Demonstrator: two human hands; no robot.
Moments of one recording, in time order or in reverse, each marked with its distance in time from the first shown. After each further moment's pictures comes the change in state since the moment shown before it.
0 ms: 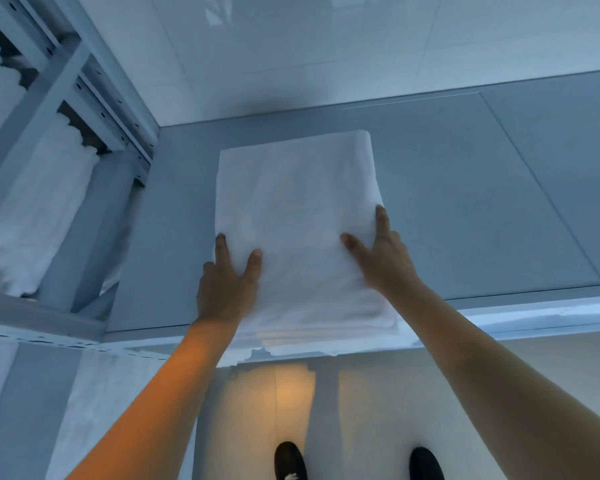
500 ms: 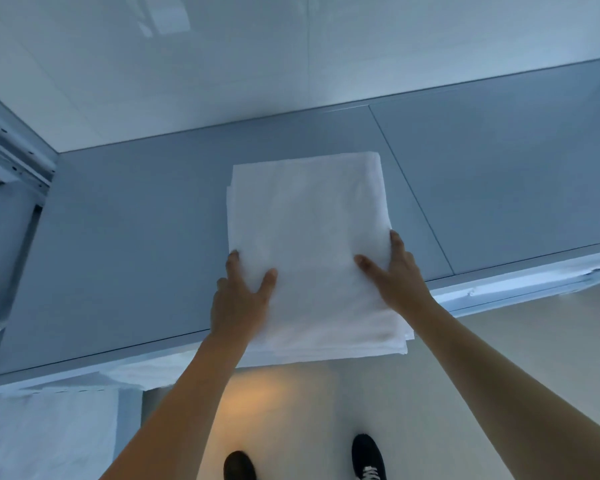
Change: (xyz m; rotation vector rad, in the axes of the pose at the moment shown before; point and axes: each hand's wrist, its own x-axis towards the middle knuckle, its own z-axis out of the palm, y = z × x) left_hand -0.108 0.168 0.101 -0.117 -0.181 0.109; right_hand -0.014 0.153 -0.182 0.096 0.050 0.194
